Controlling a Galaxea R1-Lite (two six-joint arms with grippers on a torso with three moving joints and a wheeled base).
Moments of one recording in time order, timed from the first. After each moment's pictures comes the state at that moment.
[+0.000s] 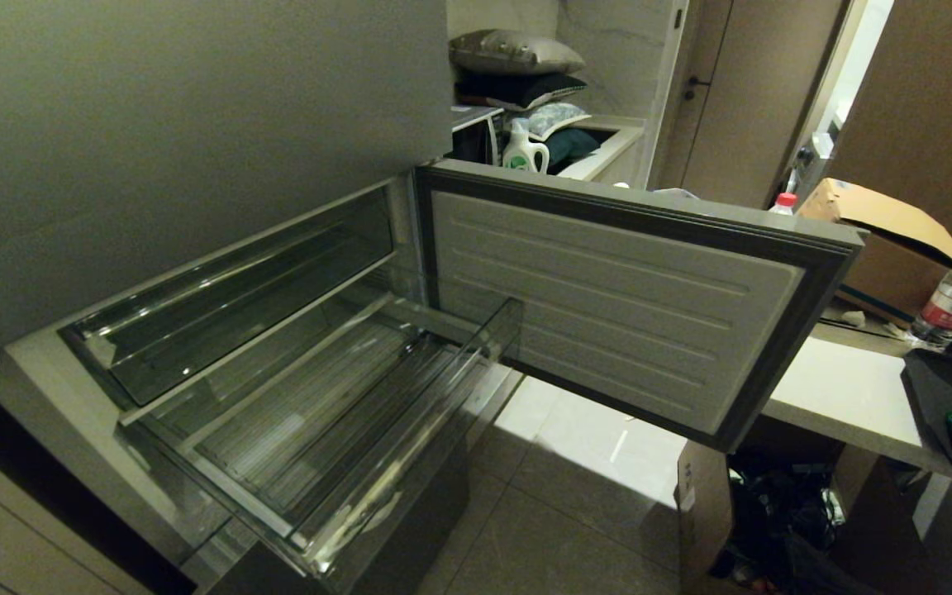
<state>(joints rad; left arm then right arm) -0.01 0.00 -0.04 0.10 0.00 0.00 -0.34 0.91 -0.08 -0.53 0.21 -0.02</state>
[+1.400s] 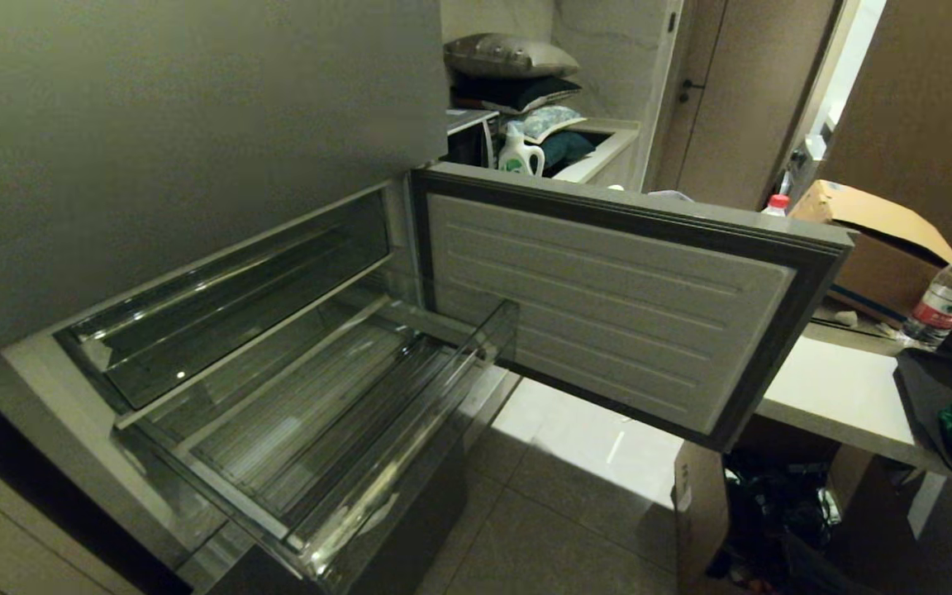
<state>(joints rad) -0.01 0.00 -0.04 0.10 0.00 0.00 -0.01 0.00 0.00 -0.09 -0.02 0.02</state>
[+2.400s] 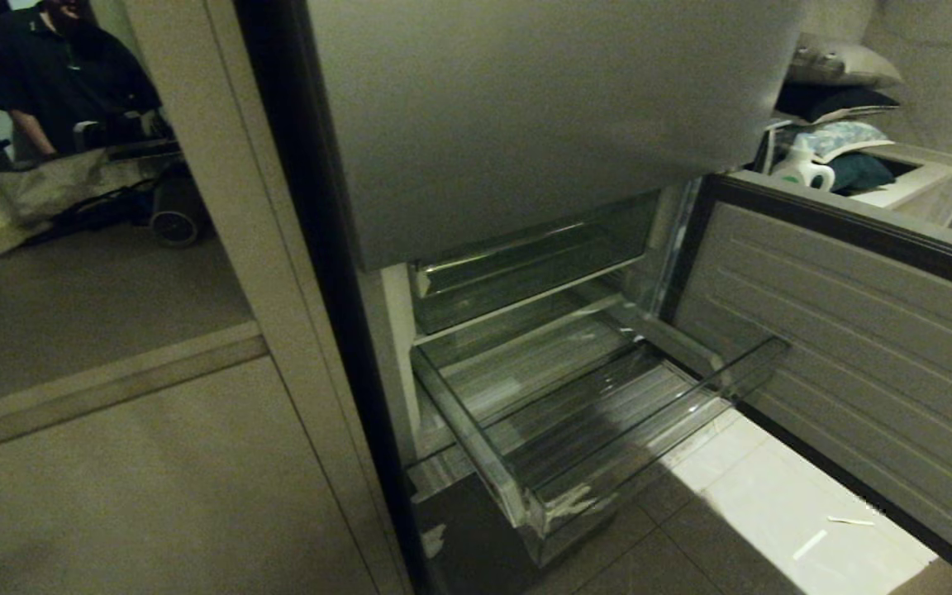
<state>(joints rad) -0.01 0.00 -0.04 0.10 0.00 0.00 -0.01 0.00 0.00 -0.08 -0.02 0.02</state>
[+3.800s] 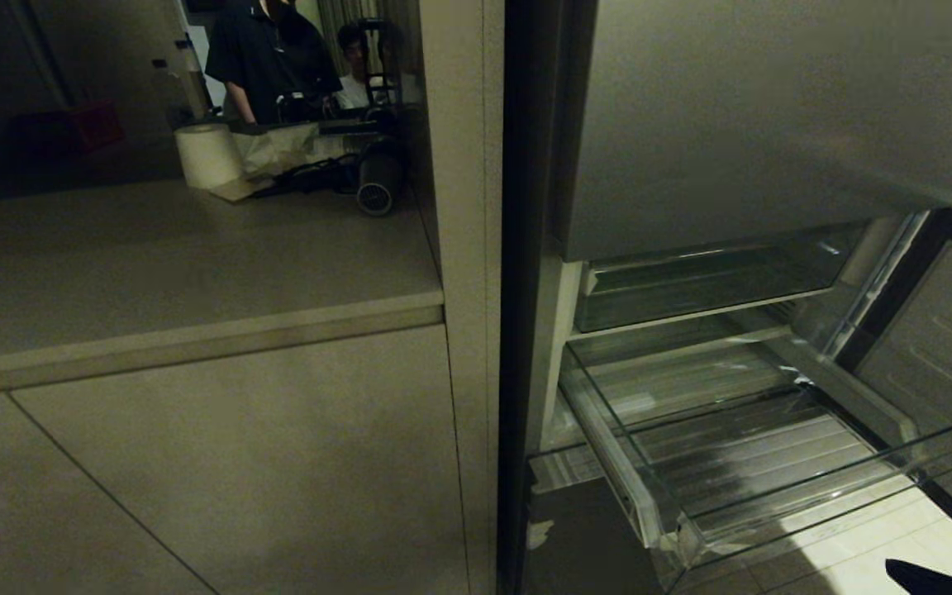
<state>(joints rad) -0.01 0.00 -0.04 0.10 0.00 0.00 0.02 1.10 -0.04 -0.49 -0.01 -0.01</state>
